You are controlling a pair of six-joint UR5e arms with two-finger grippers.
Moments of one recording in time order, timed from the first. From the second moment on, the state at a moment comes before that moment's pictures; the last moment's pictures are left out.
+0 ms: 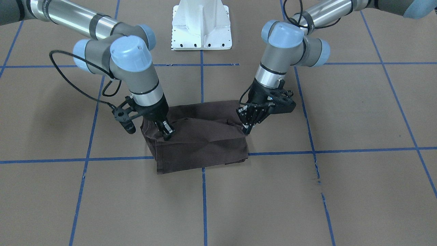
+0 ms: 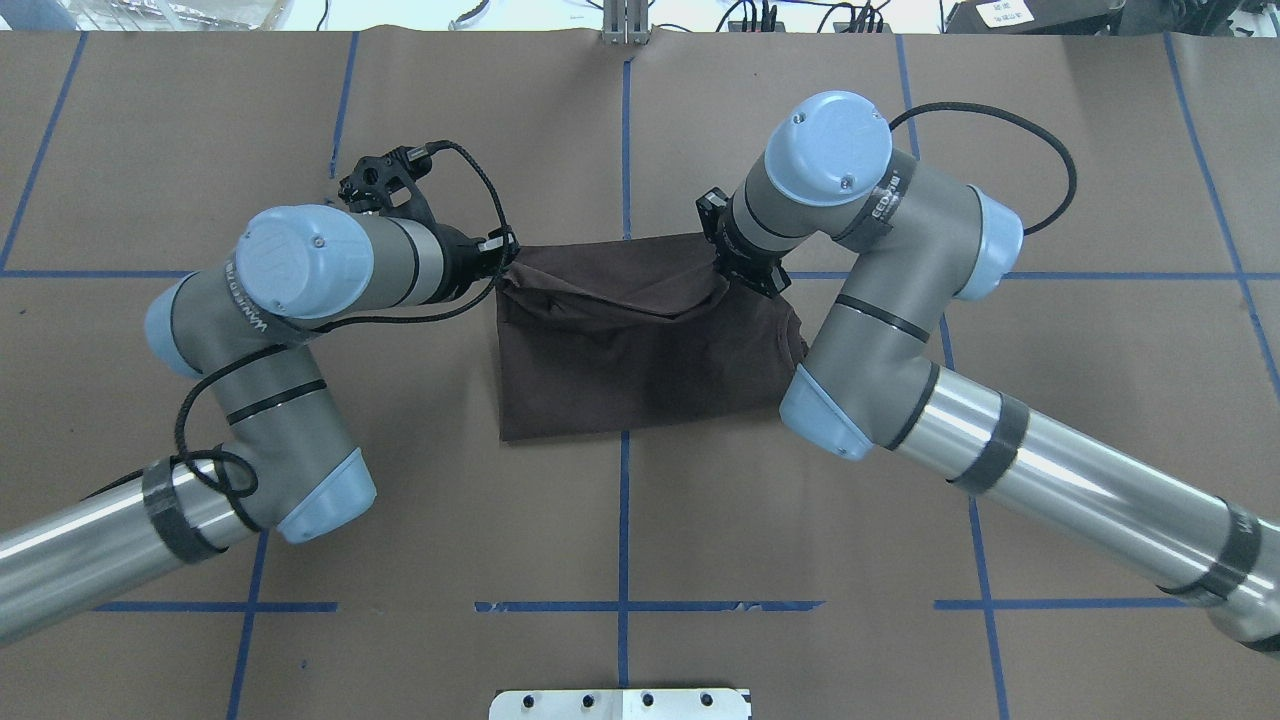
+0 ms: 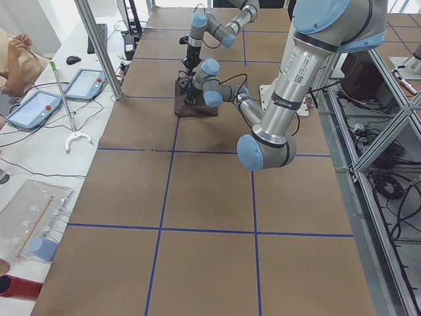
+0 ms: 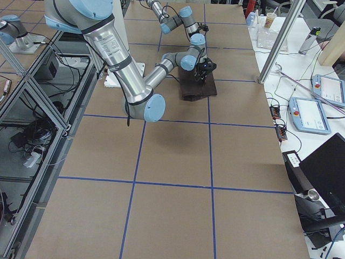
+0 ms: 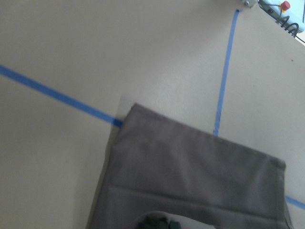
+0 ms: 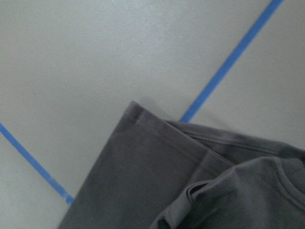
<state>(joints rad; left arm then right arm) -0.64 -2.15 -1.49 -2.21 -1.63 -1.55 0.70 -0.83 1.37 -1.24 1.85 2.00</state>
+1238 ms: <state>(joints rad) -0.84 -1.98 -1.57 -2.41 -1.84 -1.29 1.00 -1.10 1.37 -1.05 2.13 1.41</state>
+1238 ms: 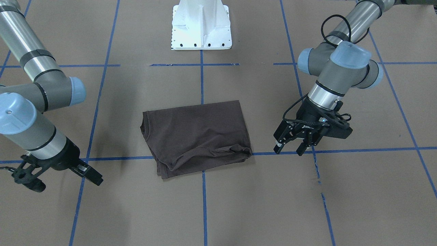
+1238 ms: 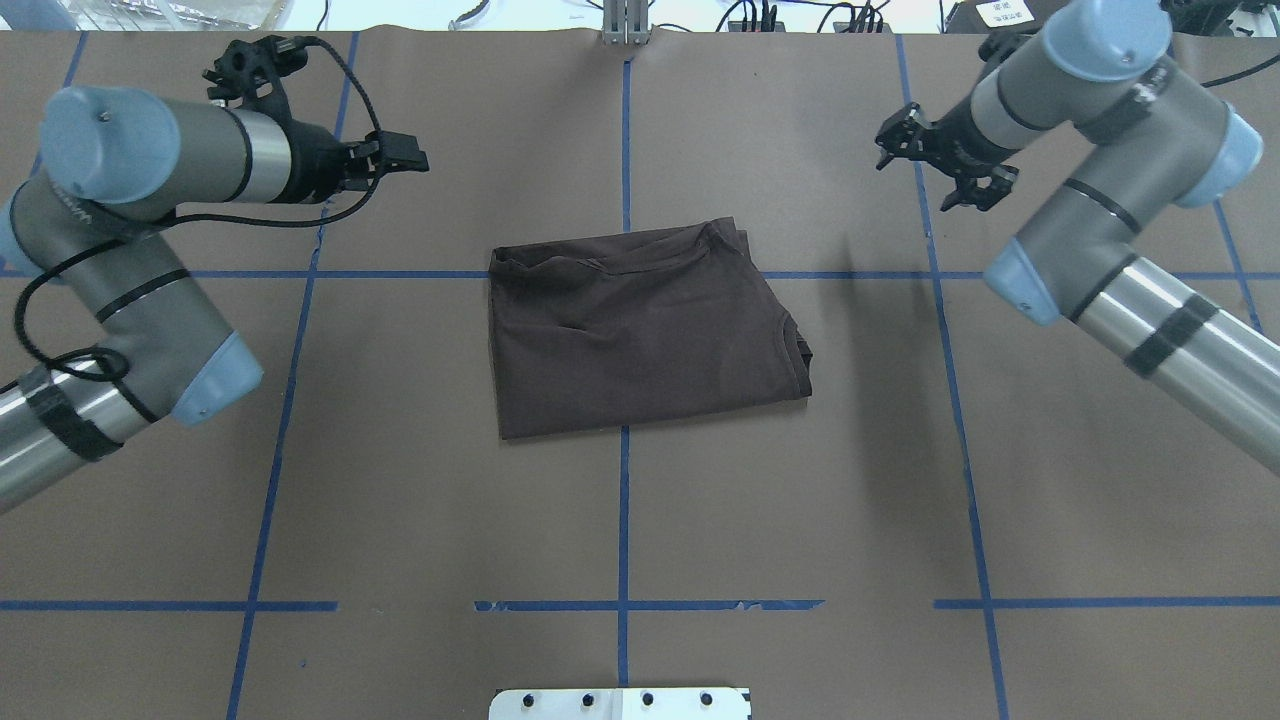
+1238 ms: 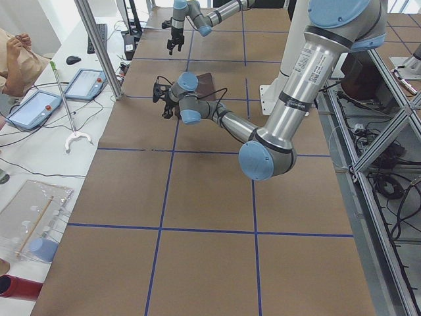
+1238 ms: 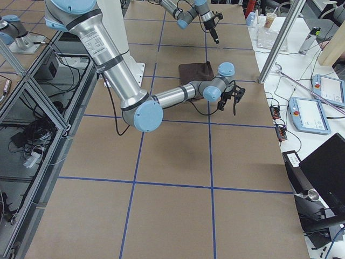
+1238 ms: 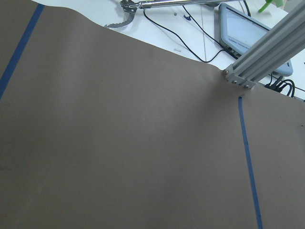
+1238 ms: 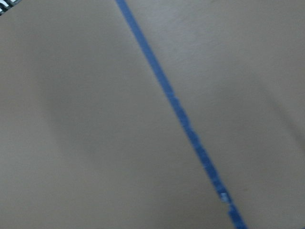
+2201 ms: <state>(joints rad) -1.43 -1.67 -1.64 -2.09 -2.20 -0.10 1.54 -1.47 1.47 -1.37 2.31 0.16</state>
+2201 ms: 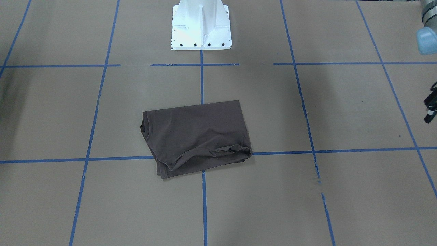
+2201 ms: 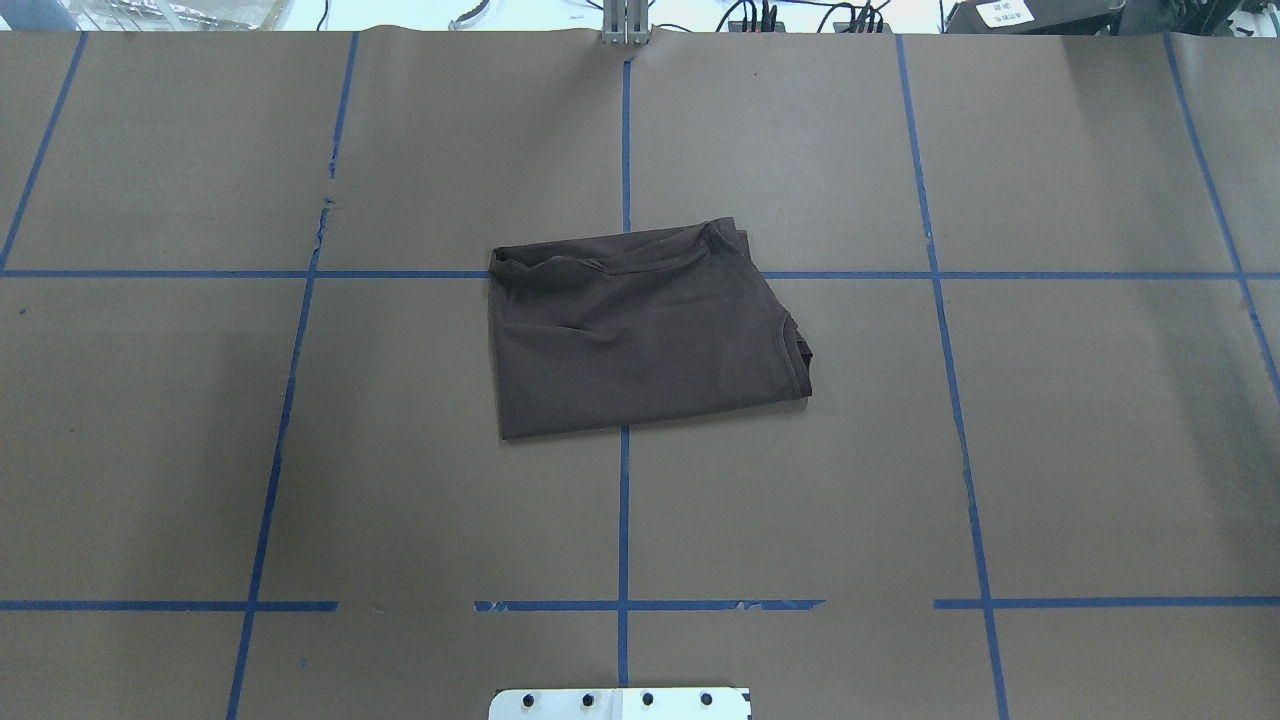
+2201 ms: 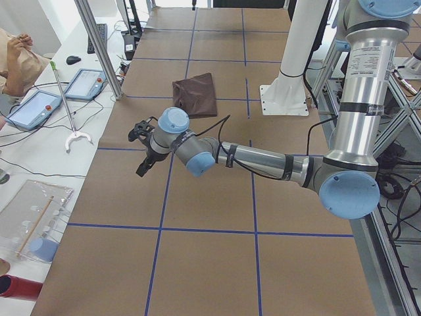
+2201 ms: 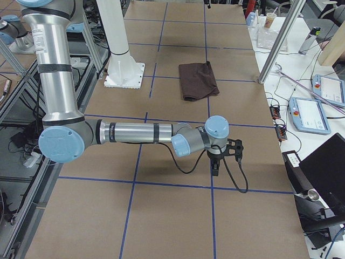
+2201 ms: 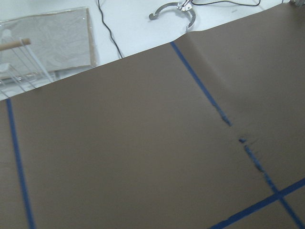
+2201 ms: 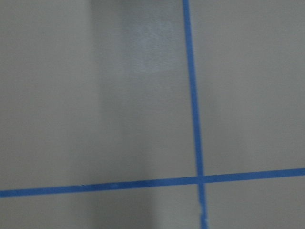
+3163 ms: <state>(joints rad) -1.57 -1.61 -1.66 -1.49 -2.32 0.13 1.59 -1.51 1.49 -1.50 2.31 -0.01</state>
